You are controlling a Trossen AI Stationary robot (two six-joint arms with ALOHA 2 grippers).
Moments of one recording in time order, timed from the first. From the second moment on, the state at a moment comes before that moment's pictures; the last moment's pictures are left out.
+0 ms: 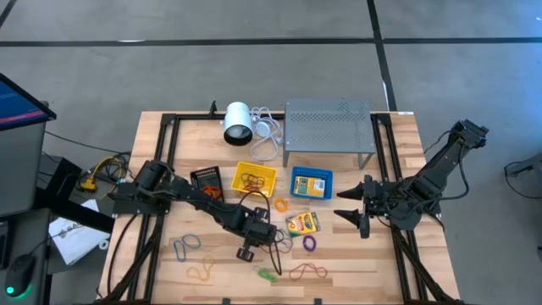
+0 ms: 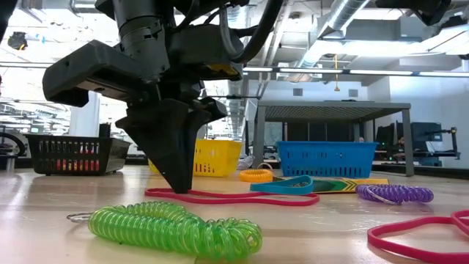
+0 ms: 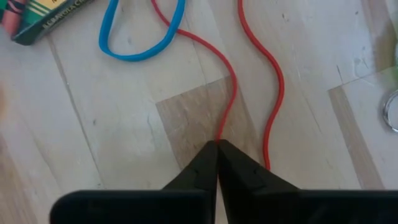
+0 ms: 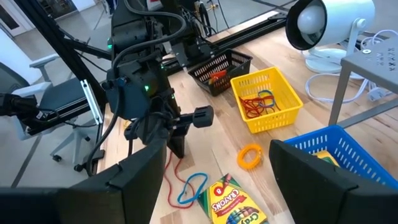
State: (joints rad) left arm -0.35 2.03 1.27 -0.47 -0.06 0.02; right arm 0.80 0.91 0.76 -0.41 0.88 0.79
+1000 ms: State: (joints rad) left arm -0.36 1.66 1.26 -0.65 -0.13 -0.12; right arm 0.80 0.91 0.76 -0.41 0.86 0.79
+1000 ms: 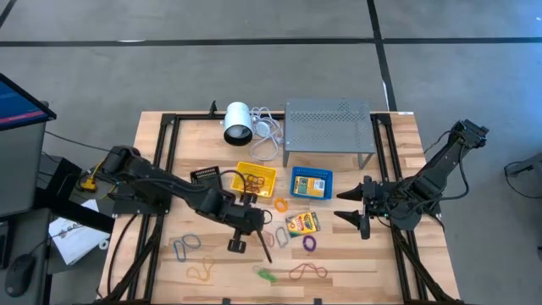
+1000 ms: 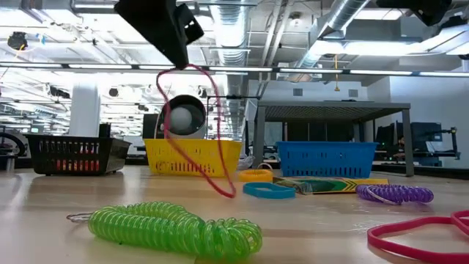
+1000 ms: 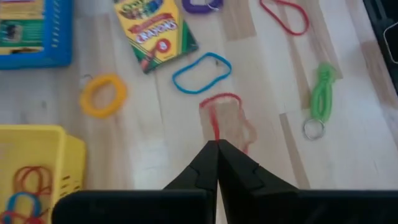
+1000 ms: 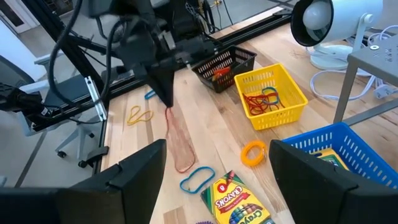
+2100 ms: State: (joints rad) left arm -0.22 1.37 1.26 -0.70 -0.36 -0.01; right arm 0.80 0.91 0.76 -0.41 0.86 0.79
